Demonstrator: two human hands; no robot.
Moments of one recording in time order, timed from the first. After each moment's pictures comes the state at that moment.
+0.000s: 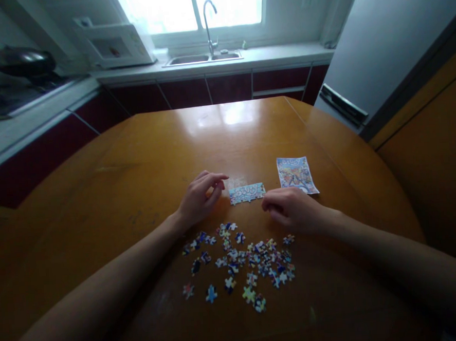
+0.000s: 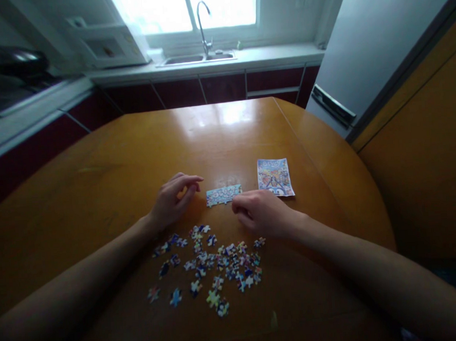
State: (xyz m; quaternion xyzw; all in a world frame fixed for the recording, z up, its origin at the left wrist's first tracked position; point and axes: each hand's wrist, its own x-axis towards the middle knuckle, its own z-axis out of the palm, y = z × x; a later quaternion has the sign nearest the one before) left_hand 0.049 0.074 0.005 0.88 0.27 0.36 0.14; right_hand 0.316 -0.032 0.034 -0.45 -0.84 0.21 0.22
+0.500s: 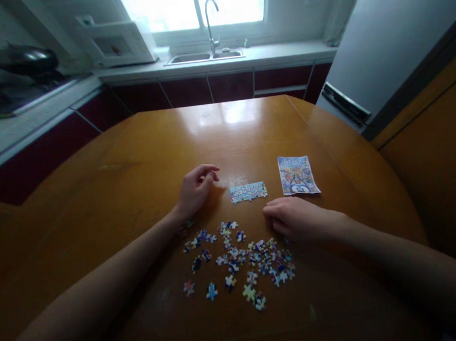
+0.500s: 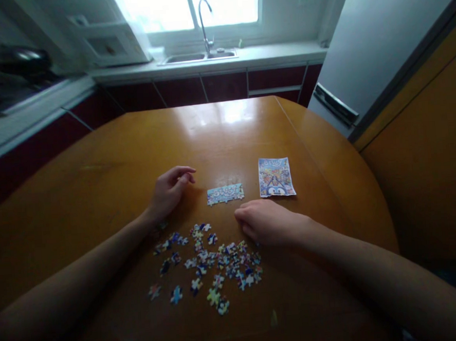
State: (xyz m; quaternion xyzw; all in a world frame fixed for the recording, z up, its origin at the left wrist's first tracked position) left_hand 0.048 0.088 0.001 0.73 0.41 0.43 0.33; right_hand 0.313 -0.039 0.039 -0.41 -0.87 0.24 0.08
